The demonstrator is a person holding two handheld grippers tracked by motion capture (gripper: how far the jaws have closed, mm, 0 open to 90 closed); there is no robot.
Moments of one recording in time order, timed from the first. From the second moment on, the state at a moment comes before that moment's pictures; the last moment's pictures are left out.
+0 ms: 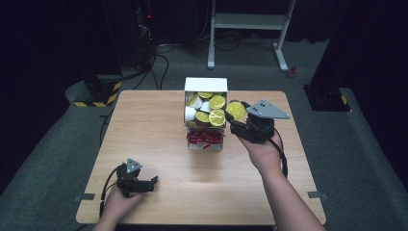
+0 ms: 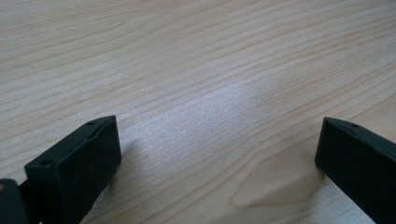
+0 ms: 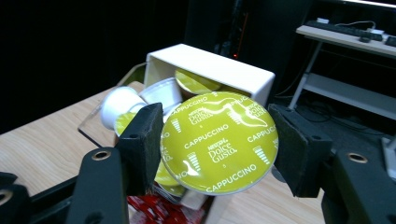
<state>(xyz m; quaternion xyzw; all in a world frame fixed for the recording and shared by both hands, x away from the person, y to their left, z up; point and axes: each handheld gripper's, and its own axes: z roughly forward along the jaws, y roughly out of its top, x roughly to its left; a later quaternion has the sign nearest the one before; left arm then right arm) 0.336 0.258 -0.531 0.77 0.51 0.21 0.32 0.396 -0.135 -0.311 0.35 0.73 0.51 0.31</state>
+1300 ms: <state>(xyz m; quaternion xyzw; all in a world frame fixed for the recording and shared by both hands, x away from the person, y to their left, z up) 0.336 0.259 -0.531 0.77 0.51 0.21 0.32 0.400 -0.199 -0.385 0.42 0.73 0.45 0.30</state>
